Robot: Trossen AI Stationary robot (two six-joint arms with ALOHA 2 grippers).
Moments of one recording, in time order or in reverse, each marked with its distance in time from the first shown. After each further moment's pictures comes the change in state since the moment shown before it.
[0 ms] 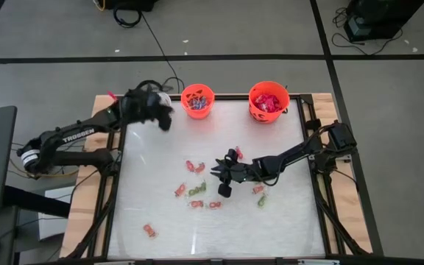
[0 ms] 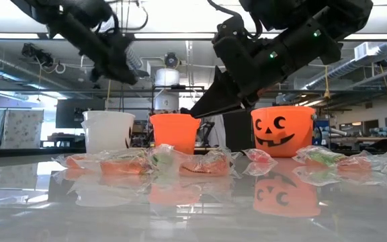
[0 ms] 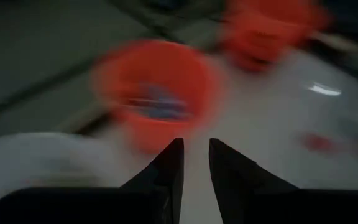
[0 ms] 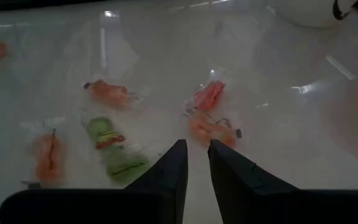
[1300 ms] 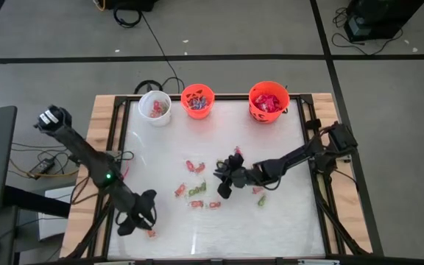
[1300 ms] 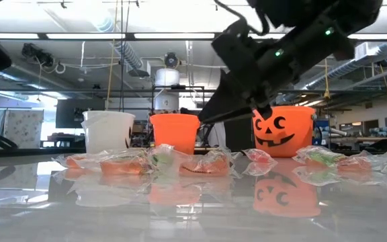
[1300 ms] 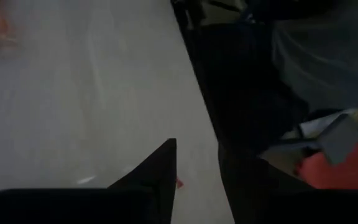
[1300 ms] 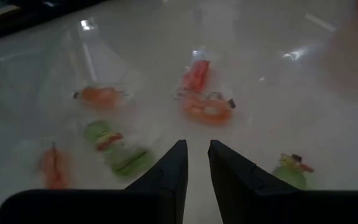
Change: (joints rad) left arm -1.402 0.084 -0.233 0.206 0.048 -0.530; right arm 0.049 0.000 0.000 -0.074 0.098 0.279
